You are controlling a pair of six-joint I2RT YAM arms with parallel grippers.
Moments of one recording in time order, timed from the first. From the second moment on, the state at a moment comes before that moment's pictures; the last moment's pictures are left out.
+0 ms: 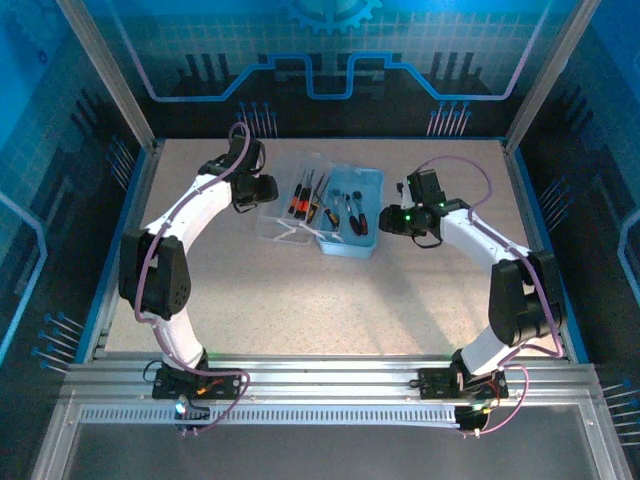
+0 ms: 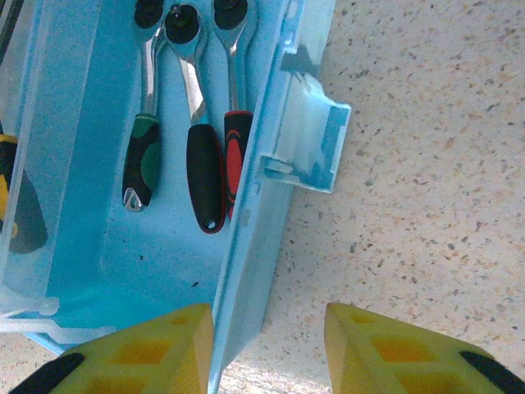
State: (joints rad) left arm -0.22 1.81 1.50 -0.71 -0.01 -0.44; right arm 0.26 1.59 1.07 -0.46 -0.22 0.38
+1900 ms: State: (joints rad) left arm -0.18 1.09 0.70 -0.64 0.05 -0.74; right arm 0.27 1.38 0.75 -0.17 -0.06 0.46
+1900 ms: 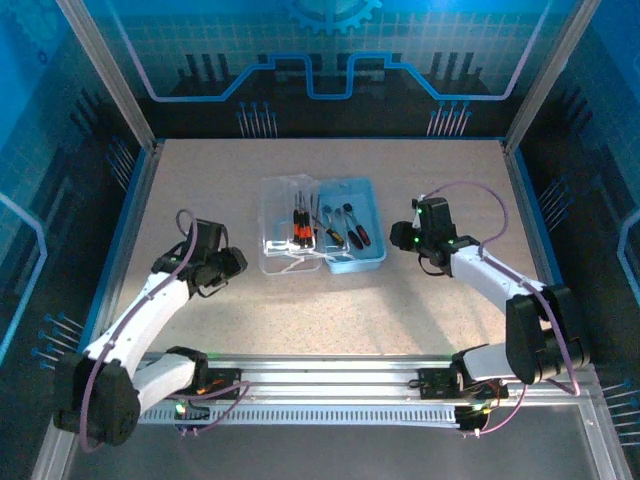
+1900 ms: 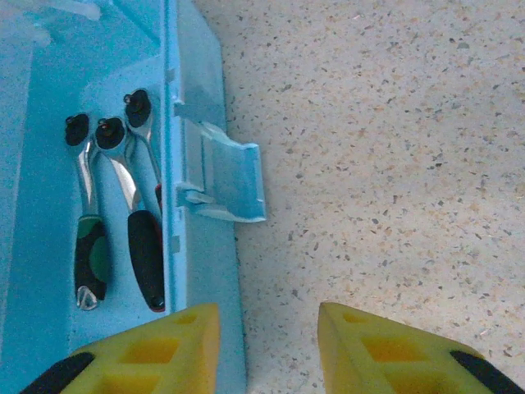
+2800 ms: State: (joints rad) left arm -0.18 1.31 0.62 -0.34 0.26 -0.74; right arm 0.27 1.59 0.79 -0.15 -0.11 0.48
